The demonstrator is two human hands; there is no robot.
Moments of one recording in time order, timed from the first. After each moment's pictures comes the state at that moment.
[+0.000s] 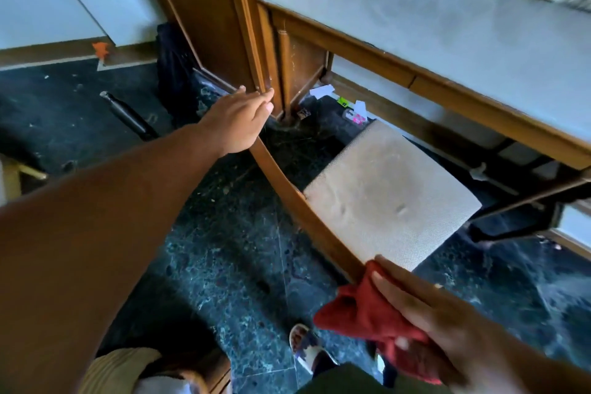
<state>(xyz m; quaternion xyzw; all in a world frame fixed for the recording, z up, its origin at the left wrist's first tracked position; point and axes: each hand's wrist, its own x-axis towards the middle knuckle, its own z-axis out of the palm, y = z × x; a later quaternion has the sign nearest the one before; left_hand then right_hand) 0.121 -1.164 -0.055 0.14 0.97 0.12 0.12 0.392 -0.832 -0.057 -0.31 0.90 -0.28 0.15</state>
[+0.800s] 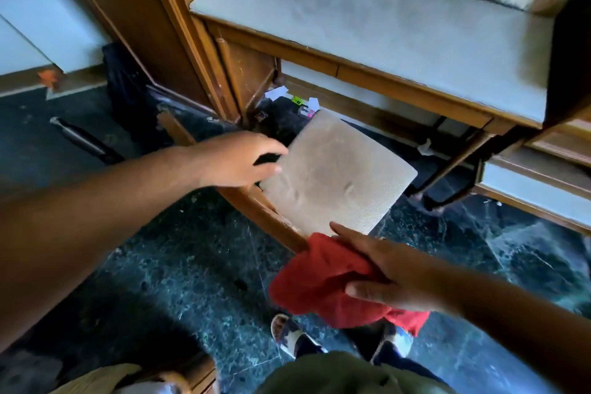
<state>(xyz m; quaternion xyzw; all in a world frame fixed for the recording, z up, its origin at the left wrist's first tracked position) 0.227 -1.041 -0.016 0.33 0.91 0.09 0.22 0.422 -0.764 -0.047 -0.15 0.84 -0.40 0.35</state>
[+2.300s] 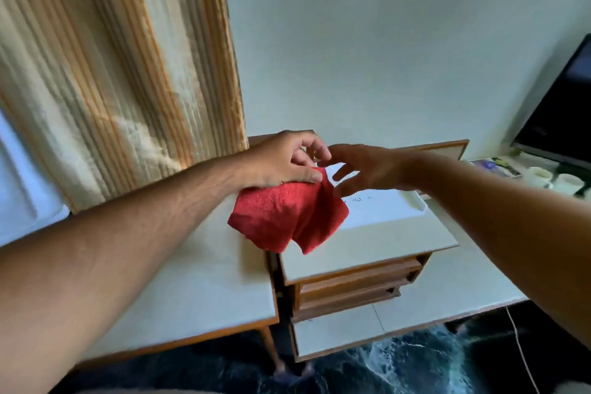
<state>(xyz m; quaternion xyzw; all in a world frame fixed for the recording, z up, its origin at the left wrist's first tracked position) 0.093 -0.255 0.173 0.61 0.66 0.35 0.27 0.256 -0.096 0.167 0.10 0.89 -0.44 0.05</state>
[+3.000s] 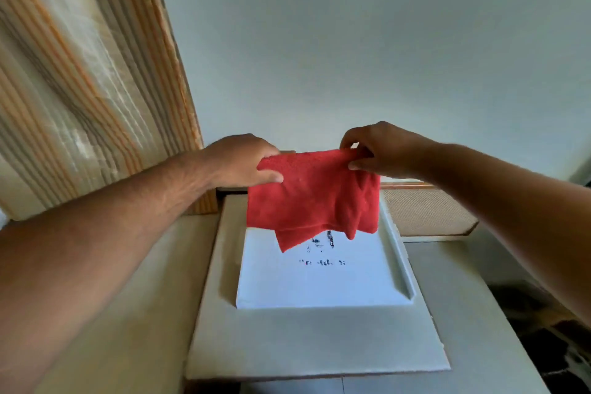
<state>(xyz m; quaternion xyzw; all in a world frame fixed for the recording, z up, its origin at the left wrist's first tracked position) 0.003 -0.052 0.147 0.57 0.82 0.05 0.04 0.191 0.165 0.179 0.07 0.99 -0.12 -0.02</state>
